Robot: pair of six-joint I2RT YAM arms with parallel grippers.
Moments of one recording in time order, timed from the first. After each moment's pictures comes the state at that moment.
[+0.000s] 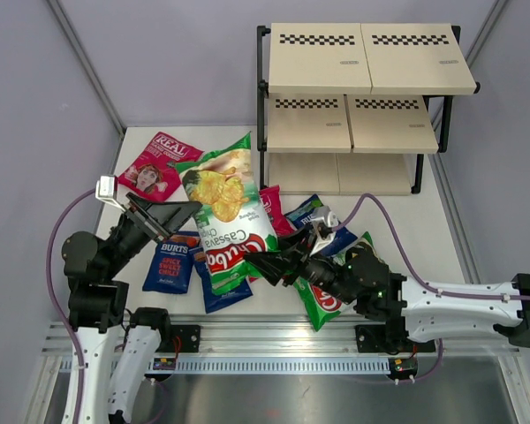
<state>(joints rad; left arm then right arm) -0.06 0.45 0.81 -0.14 0.68 -1.20 1.39 0.97 0.72 0.55 0.30 0.39</state>
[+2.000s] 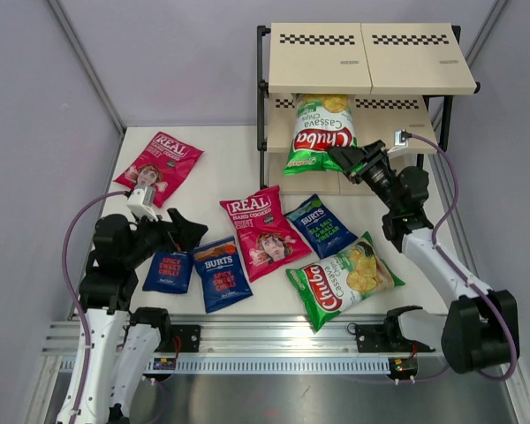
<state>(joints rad) -0.07 0.53 0.74 -0.58 0.47 -0.37 0.22 1.14 0.73 0.64 -0.41 1.17</state>
